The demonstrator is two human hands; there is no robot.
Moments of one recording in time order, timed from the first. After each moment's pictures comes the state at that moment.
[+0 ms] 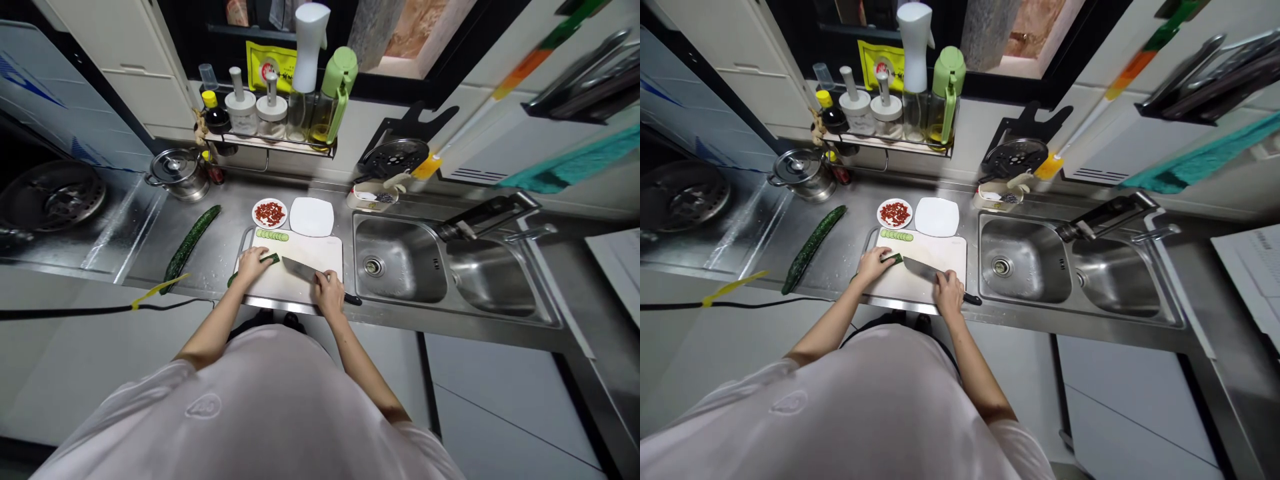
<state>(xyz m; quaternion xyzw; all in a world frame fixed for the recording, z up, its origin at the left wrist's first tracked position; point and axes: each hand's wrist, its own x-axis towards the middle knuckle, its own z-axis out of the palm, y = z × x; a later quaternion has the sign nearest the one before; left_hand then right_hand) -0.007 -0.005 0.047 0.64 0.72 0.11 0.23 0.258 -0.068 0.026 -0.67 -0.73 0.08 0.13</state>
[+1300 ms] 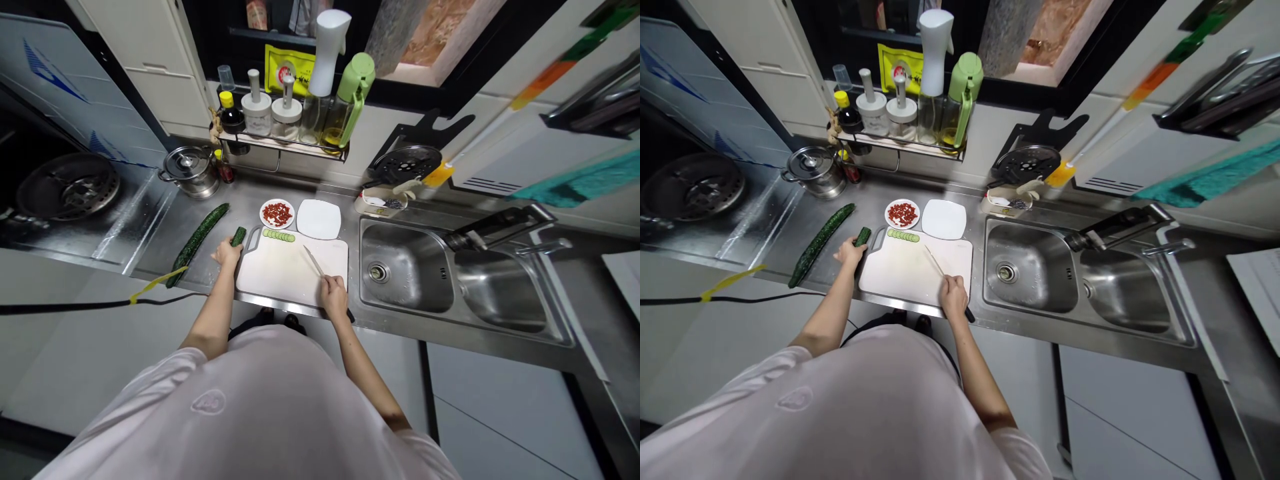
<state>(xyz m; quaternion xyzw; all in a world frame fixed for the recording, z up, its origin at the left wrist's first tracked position) -0.088 0.025 0.023 0.35 0.91 0.12 0.19 0.260 -0.064 0.023 -0.71 -0.67 0.18 0.16</state>
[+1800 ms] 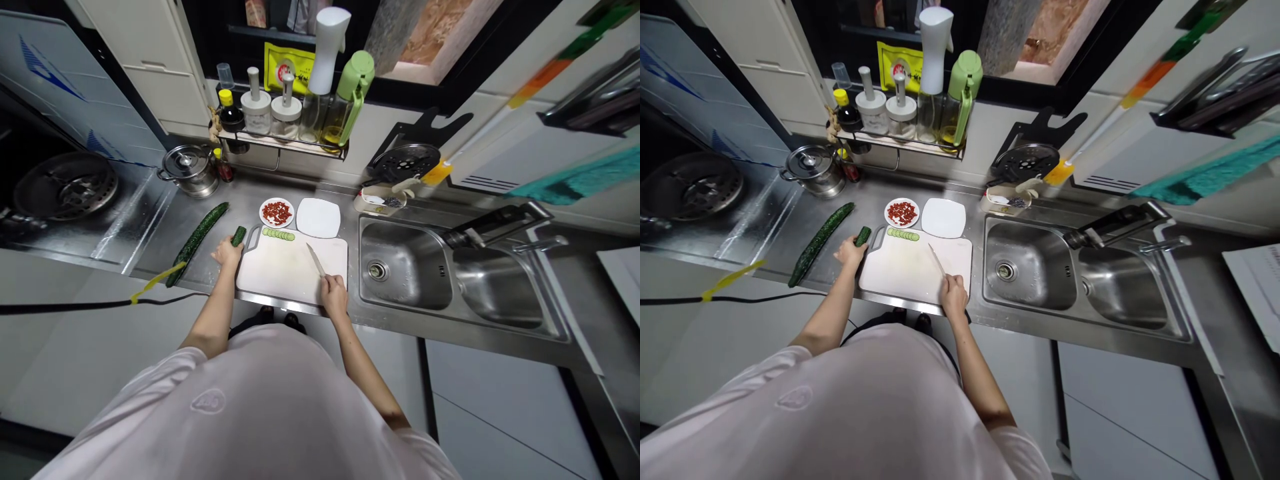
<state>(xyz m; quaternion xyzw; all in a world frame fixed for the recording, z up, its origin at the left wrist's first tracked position) -0.081 0.020 0.023 0.38 0.91 0.09 0.14 0.259 -0.066 0.025 -0.71 -0.66 0.19 0.15</state>
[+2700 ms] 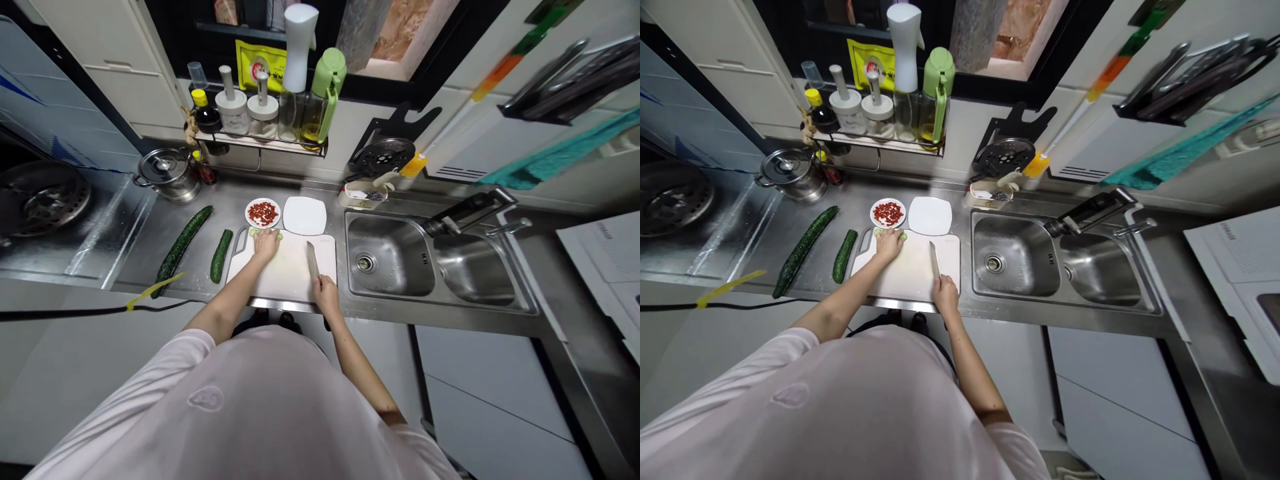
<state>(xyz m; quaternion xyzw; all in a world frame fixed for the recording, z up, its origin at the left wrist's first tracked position) 0.044 0.072 0.017 0.70 0.69 0.10 0.14 0.265 -0.068 0.020 -0.71 -0.65 0.21 0.13</state>
